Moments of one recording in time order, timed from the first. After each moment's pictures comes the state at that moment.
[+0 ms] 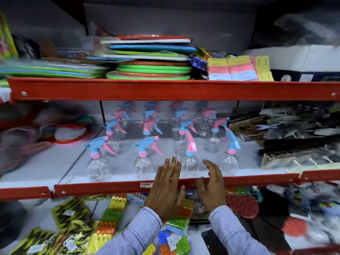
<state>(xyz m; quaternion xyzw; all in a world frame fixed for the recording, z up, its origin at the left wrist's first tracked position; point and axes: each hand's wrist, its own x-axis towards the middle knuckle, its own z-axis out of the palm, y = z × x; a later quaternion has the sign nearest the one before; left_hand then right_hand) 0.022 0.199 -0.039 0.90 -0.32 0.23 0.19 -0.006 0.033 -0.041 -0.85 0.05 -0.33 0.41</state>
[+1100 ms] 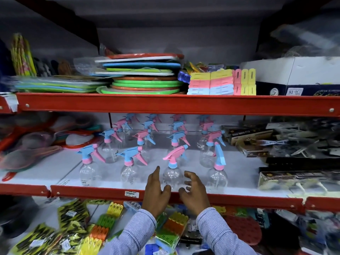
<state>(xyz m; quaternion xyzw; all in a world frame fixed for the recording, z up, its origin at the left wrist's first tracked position) 0.019 0.126 -0.018 0.87 -0.07 0.13 0.47 0.021 -0.016 -0.028 -0.85 -0.01 -0.12 0.51</state>
